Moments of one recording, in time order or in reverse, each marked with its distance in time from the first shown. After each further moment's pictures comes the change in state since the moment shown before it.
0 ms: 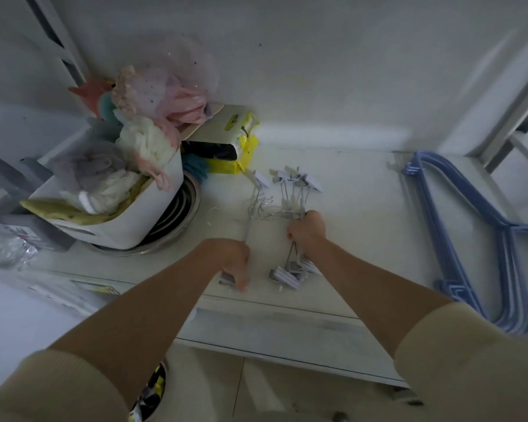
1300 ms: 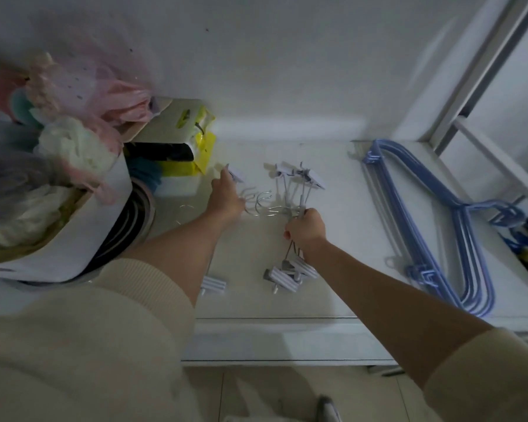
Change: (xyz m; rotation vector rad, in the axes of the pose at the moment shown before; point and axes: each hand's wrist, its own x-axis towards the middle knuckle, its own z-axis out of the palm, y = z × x) left_hand 0.106 0.031 -0.069 -0.659 0.833 0.127; right_hand -0.006 0.015 -0.044 0.117 0.098 0.088
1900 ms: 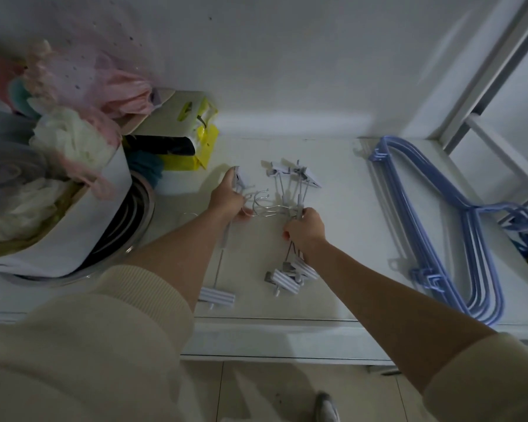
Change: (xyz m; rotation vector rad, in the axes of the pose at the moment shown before) left_hand -0.004 -0.006 0.009 -0.346 -0.007 -0.134; right_hand 0.000 0.000 0.003 0.015 -0.056 0.004
